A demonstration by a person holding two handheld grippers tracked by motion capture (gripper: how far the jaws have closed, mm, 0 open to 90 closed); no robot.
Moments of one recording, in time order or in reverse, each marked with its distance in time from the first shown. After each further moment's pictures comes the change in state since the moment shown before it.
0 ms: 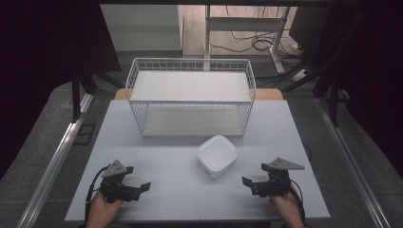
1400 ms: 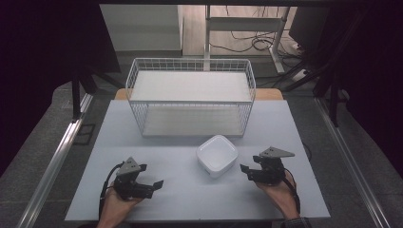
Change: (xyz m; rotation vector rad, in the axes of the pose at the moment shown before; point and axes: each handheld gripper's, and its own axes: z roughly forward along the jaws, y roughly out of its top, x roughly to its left) left arm -0.028 0.023 0.022 -0.003 -0.028 0.055; right arm 0.003 0.032 0.016 0.072 -0.075 -0.073
